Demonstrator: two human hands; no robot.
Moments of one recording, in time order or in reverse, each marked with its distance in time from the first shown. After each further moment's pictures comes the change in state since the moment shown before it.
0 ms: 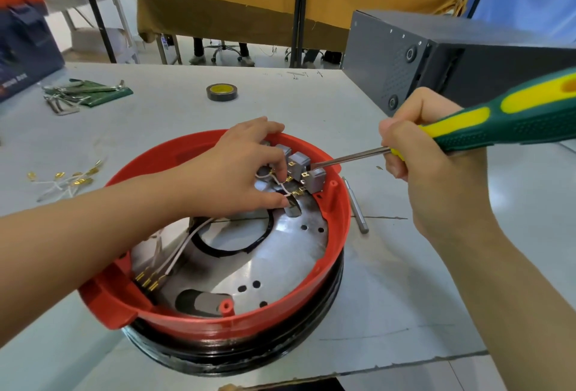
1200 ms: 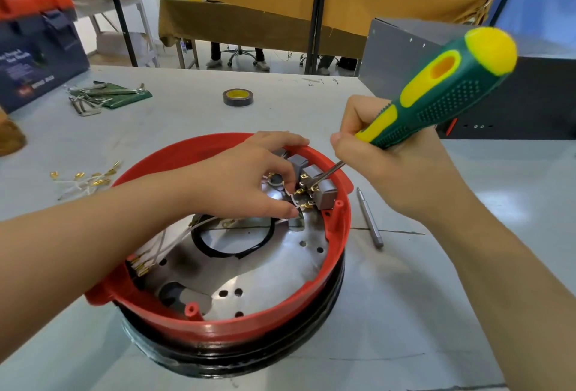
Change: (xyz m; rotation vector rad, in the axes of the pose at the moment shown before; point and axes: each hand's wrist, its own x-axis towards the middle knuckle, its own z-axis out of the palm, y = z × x) left_hand 0.002 -0.006 -0.005 -0.094 -0.064 0.014; right_hand 0.026 0.001 0.023 -0.144 -0.399 -0.122
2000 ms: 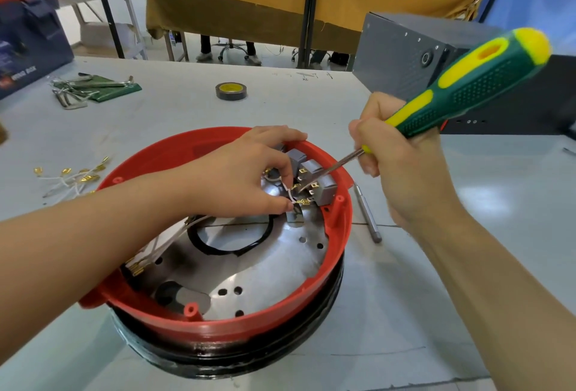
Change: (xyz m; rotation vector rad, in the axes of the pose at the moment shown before) left_hand 0.000 -0.002 0.004 0.008 0.029 0.009; right_hand -0.006 0.013 0.016 0.266 0.248 0.192
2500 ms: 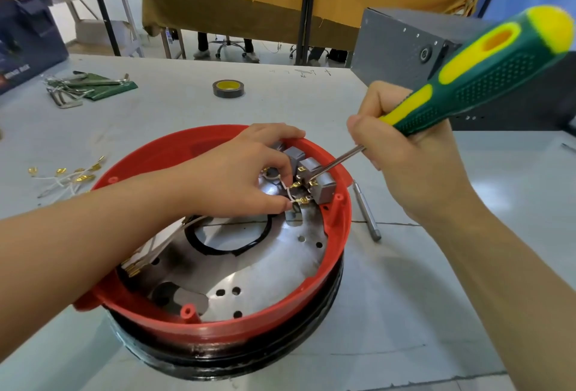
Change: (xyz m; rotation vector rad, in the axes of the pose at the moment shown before) left_hand 0.000 -0.001 0.000 0.009 0.002 0.028; right_hand 0.003 -0.011 -0.008 -0.134 -0.063 -0.129
